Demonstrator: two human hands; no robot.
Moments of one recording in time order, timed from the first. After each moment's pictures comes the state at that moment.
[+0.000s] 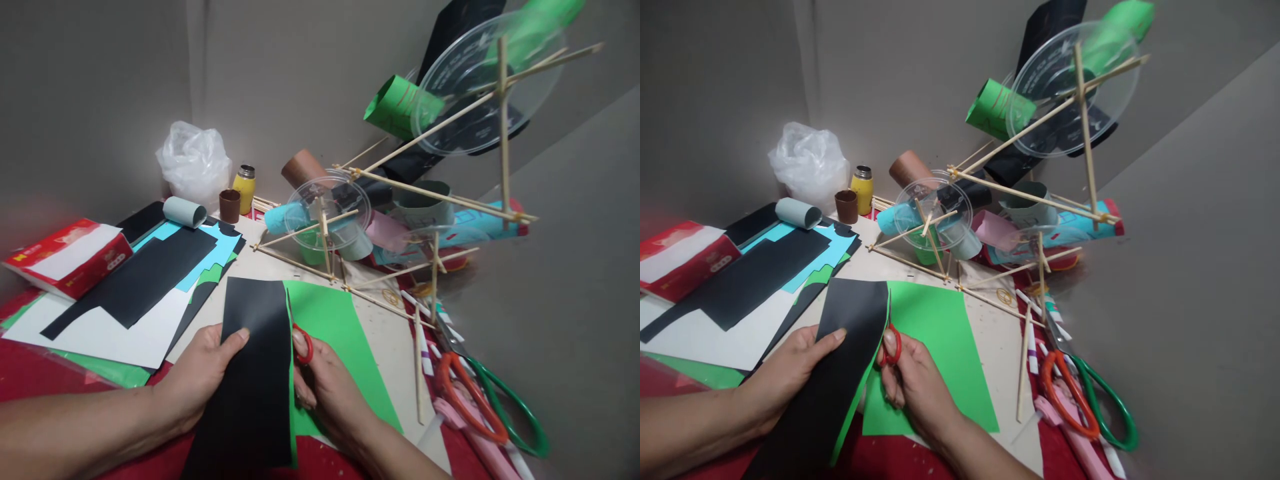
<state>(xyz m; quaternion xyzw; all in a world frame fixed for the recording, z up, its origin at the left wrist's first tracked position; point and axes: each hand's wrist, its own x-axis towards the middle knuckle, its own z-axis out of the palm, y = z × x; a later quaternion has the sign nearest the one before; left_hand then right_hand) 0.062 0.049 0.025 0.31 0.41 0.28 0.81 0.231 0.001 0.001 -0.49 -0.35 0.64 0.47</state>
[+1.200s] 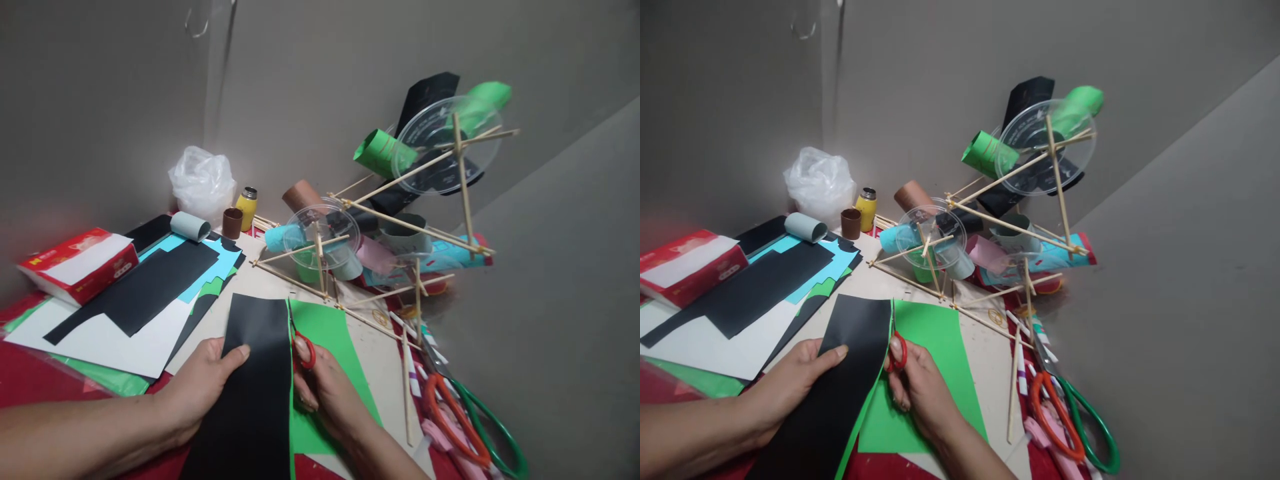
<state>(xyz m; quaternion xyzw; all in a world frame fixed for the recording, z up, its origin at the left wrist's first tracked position) 0.057 0.046 0.022 0.34 0.38 0.28 0.81 0.242 0.010 0.009 -0.51 -0.40 0.61 0.46</state>
